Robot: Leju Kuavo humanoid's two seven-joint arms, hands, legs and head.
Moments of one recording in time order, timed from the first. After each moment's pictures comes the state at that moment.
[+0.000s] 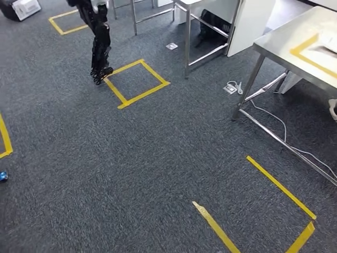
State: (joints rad) left arm -0.08 -0.27 1.31 -0.22 -1.23 0.12 0.17; right arm -0.02 0.07 -0.31 -0.19 0.76 -0.23 0.08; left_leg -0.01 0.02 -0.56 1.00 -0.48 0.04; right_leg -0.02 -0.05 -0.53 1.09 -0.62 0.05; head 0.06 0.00
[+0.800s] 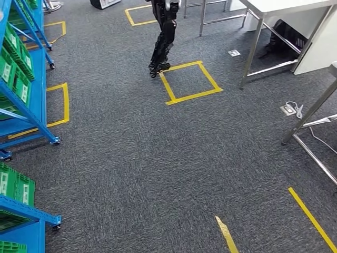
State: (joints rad) left arm -0.08 -0.27 1.31 -0.22 -1.23 0.11 0.17; right arm -0.01 0.07 -0.31 -0.19 0.77 -0.23 0.08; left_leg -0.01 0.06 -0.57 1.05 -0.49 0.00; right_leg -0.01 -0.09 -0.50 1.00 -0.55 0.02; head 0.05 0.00
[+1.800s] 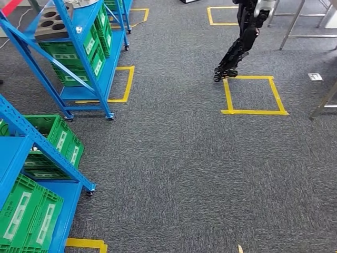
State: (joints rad) left arm -0.07 -0.28 1.31 -0.22 -1.21 0.10 0.16; right arm -0.01 0.06 -0.23 -0.18 0.88 -0.23 0.08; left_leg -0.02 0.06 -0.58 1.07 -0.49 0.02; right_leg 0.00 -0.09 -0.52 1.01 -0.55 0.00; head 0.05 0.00
